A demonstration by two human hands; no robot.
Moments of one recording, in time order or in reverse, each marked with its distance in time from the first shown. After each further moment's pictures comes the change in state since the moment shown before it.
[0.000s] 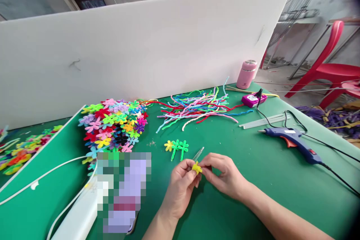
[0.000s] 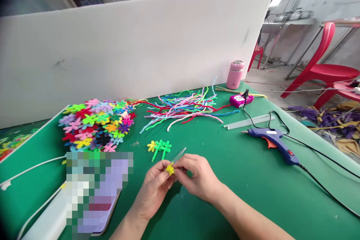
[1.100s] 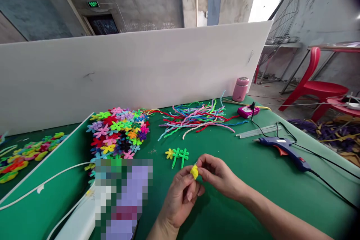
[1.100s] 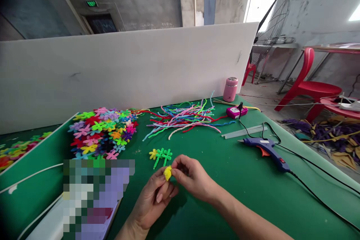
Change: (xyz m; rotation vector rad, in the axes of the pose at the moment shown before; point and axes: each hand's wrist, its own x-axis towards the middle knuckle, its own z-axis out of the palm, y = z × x) left_hand -0.007 0.007 0.000 -0.278 -0.156 -0.034; right_hand 0.014 -0.019 0.003 0.455 -0.099 0.290
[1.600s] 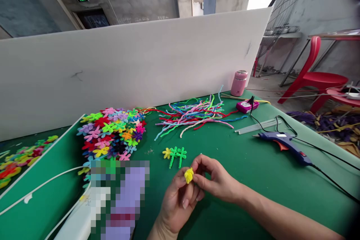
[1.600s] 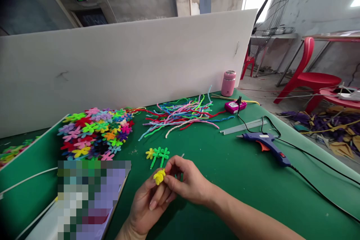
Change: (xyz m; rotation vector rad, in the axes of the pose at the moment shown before) left_hand 0.001 -0.003 0.000 -0.136 -0.066 -0.042; right_hand 0.000 0.006 0.003 -0.039 -0.009 -0.067
